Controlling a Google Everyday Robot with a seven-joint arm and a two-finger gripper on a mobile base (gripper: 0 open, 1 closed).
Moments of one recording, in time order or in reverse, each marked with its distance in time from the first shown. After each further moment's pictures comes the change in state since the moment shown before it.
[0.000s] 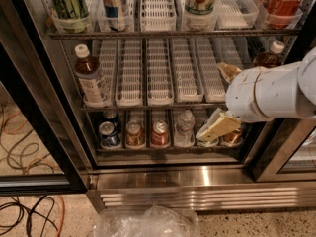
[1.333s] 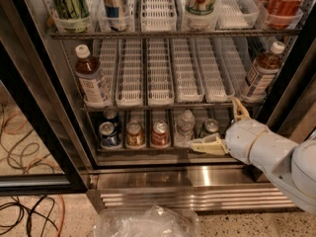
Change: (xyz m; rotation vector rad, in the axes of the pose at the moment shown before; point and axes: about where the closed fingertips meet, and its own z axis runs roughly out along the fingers) arm 0.068 0.023 0.062 0.258 -0.298 0.390
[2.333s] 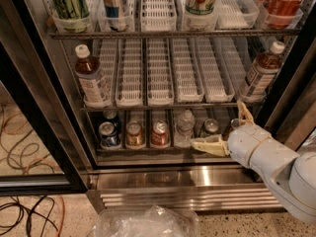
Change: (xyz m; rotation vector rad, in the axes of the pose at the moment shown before) arm 0.017 -0.013 -0.003 0.090 -0.059 0.089
